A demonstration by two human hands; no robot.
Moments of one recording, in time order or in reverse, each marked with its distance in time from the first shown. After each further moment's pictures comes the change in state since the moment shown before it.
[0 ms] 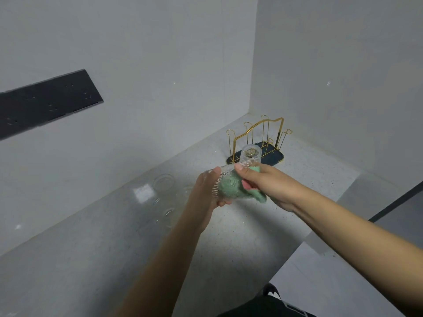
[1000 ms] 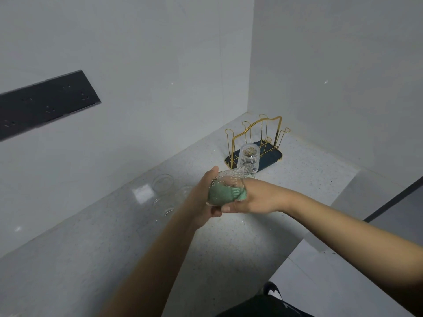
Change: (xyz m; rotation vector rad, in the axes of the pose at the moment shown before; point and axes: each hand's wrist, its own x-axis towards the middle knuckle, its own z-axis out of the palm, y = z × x) left_hand 0.004 0.002 -0.003 0.044 -0.007 -0.284; right_hand 0.020 0.029 0.005 -0.366 -0.396 -0.234
